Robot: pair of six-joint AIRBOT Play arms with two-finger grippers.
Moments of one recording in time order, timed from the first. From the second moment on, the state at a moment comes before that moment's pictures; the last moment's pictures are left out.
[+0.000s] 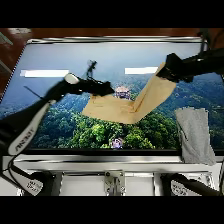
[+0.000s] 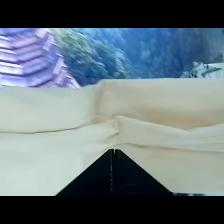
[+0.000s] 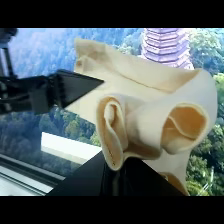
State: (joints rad) left arm -0.33 -1.74 1.52 0.59 -0.89 -1.28; right arm 0.01 -1.32 1.65 -0.97 1.40 1.65
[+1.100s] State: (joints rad) left arm 0.25 -1.18 1.50 0.97 -1.45 -1.29; right arm 0.39 -1.79 1.65 -0.94 1.03 1.69
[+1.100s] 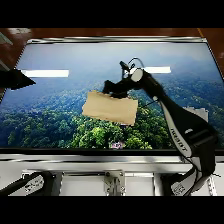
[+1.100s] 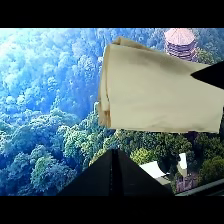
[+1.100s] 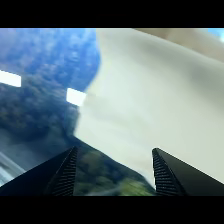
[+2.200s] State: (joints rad) left arm 0.20 -1.17 1.47 0.96 -1.45 -1.33; right arm 0.09 -1.78 1.36 -0.82 1.13 1.36
